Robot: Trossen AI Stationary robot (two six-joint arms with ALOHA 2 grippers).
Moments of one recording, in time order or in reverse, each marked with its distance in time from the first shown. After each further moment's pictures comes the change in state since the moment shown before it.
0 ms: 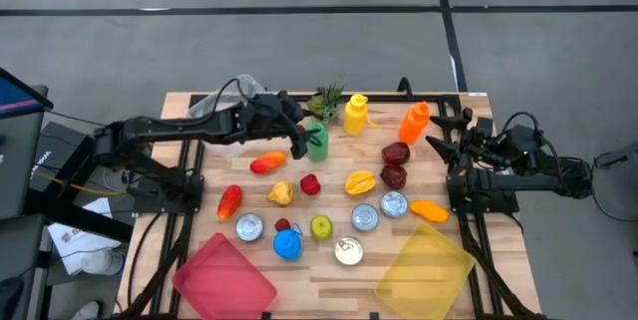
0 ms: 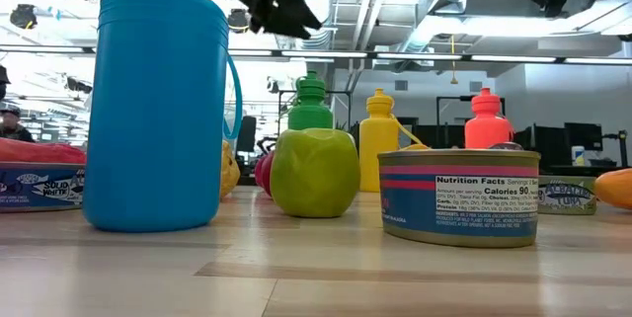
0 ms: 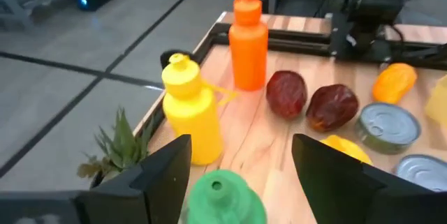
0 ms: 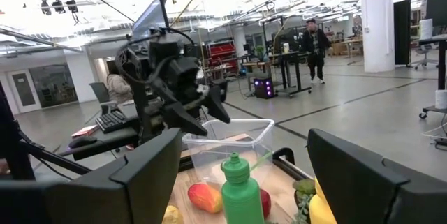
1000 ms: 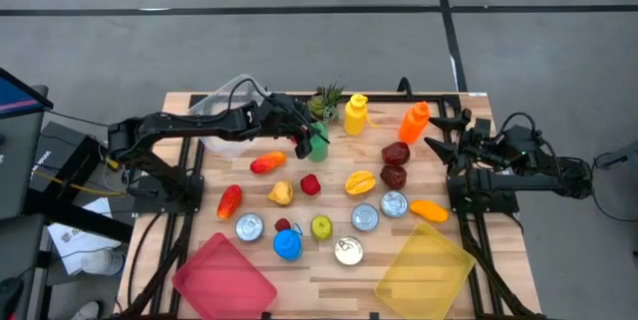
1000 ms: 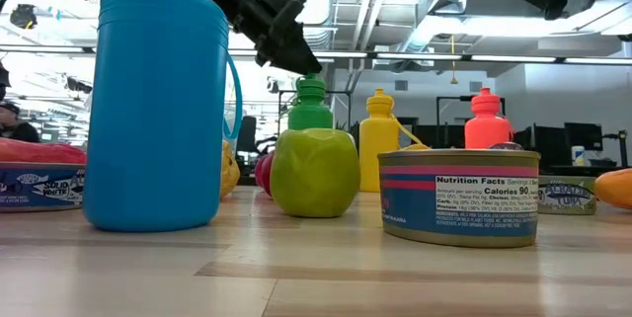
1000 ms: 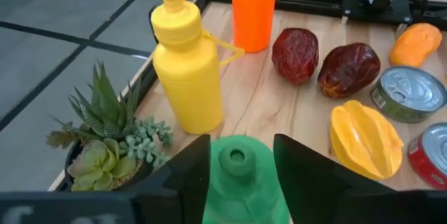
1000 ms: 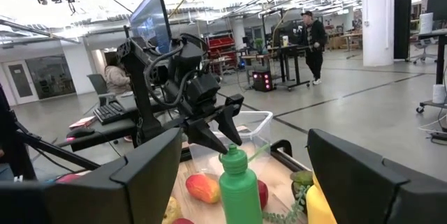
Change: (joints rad) left arm 0.075 0.109 -0.034 0.032 0.095 0.002; right arm 0.000 0.000 0.000 -0.033 0.000 -0.002
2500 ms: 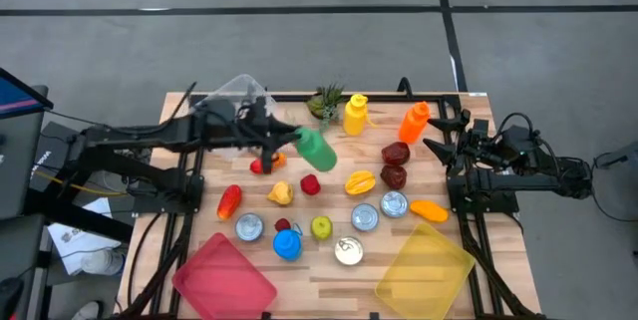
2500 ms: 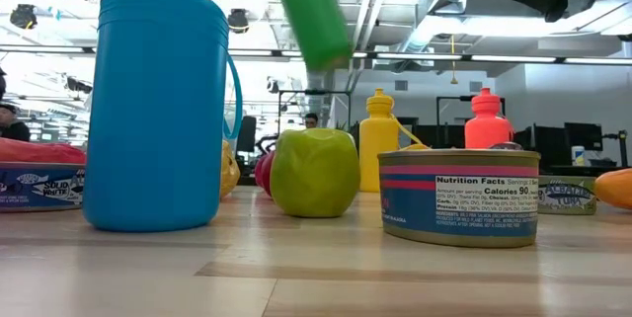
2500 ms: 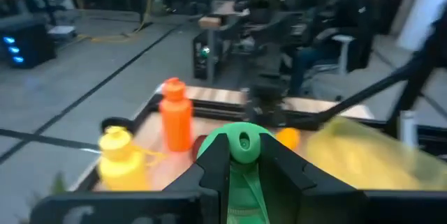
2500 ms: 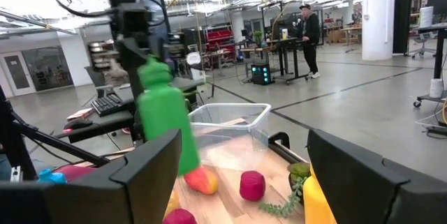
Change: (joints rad) left arm -0.262 -0.435 -0.013 -0.056 -0.044 -0.106; right arm 0.000 0.000 0.001 -0.033 0.000 0.000
